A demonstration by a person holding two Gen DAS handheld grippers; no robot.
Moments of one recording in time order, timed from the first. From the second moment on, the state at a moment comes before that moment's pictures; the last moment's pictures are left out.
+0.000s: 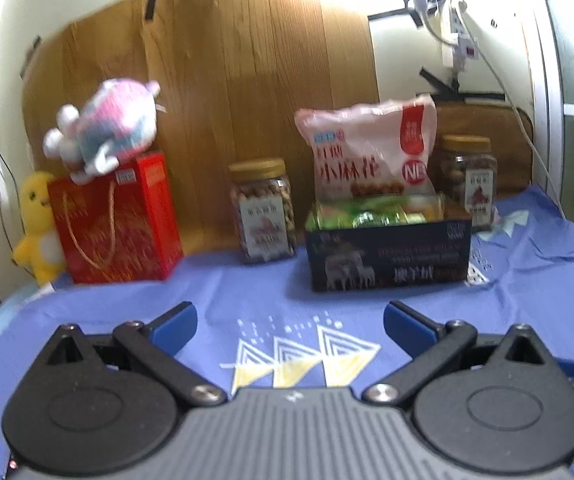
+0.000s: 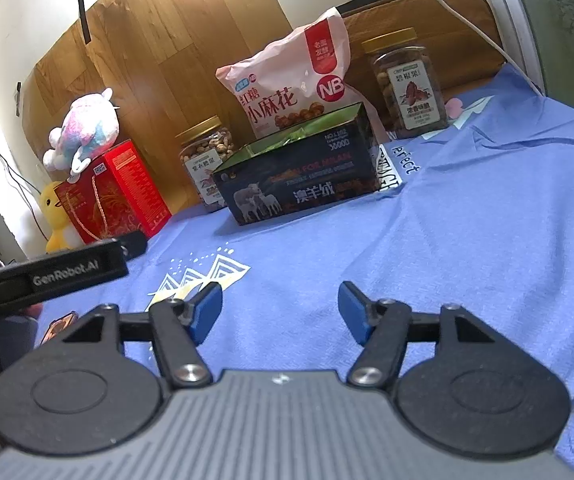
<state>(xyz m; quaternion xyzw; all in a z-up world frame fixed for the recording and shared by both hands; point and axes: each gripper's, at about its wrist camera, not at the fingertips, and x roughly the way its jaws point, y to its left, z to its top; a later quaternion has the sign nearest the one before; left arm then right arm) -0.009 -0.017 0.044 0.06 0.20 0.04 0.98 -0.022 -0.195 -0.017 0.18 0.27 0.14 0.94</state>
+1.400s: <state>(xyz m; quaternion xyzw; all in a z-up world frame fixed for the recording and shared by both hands) -0.018 -0.024 0.057 0.04 0.21 0.00 0.98 -0.021 -0.196 -0.020 0.19 0.27 0.14 0.93</state>
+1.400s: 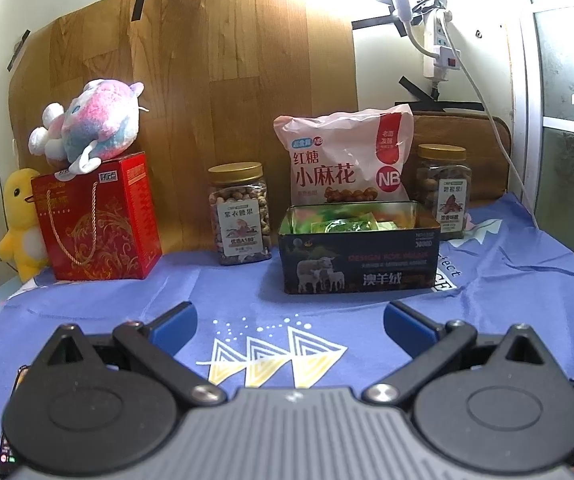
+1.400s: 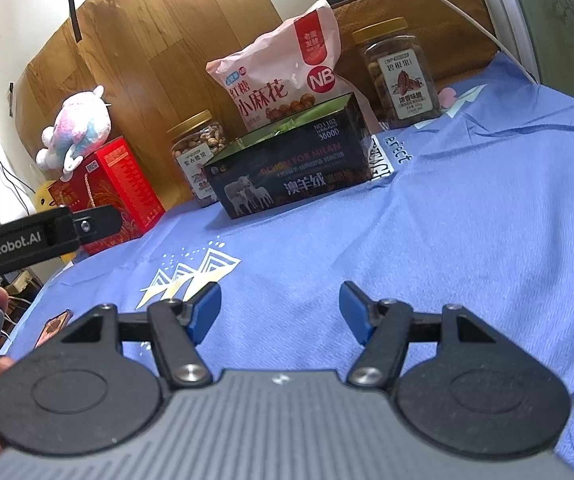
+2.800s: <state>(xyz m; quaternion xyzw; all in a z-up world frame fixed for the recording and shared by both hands) 0.005 -0.017 0.054 0.00 0.30 -0.04 0.95 -0.024 -0.199 -0.022 0.19 0.28 0.13 0.93</state>
